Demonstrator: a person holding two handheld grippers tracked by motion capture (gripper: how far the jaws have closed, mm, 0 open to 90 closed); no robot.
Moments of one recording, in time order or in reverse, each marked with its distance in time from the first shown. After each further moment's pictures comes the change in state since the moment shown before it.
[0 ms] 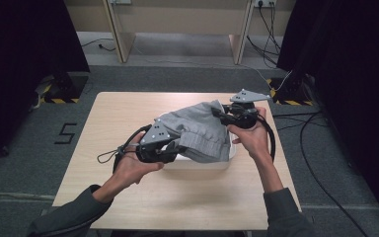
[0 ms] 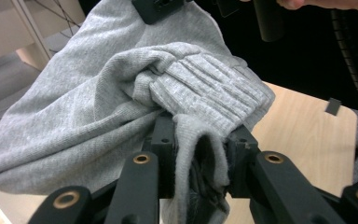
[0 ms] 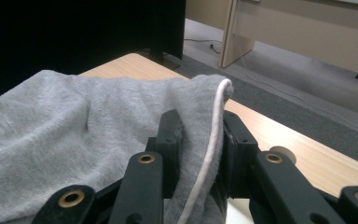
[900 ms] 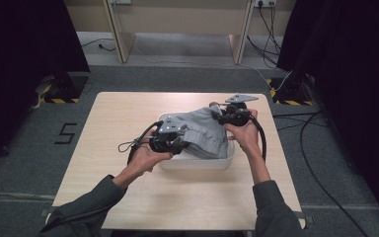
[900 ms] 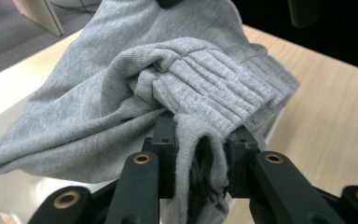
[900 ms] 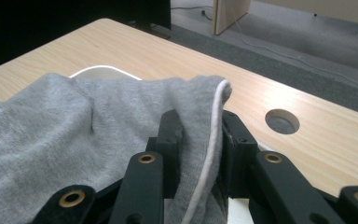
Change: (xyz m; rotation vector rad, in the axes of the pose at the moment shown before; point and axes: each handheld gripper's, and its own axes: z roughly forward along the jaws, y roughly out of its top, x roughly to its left) left arm 0.039 -0.029 0.068 0.149 0.036 -0.079; right arm -0.037 -0.039 0.062 0.107 -0.021 0.087
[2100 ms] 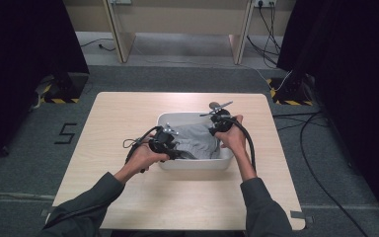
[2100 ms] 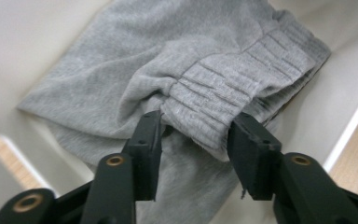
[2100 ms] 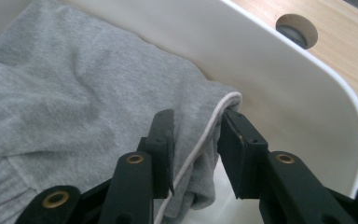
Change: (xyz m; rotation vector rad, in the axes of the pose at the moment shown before) left arm 0.030 -0.032 0.029 0.255 0.032 -0.061; right arm 0.010 -0.022 0.054 0.388 -0.121 -0.074
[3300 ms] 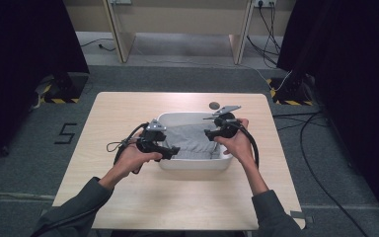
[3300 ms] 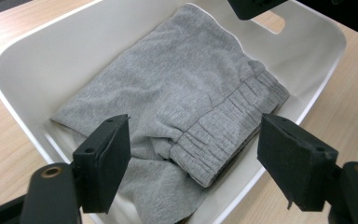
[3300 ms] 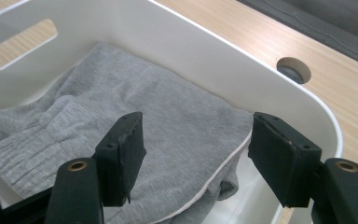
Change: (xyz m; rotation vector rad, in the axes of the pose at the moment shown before) left arm -0.001 -0.005 -0.044 -0.169 -0.011 -0.066; right arm 0.018 -0.012 -0.044 -0.172 0.036 -0.014
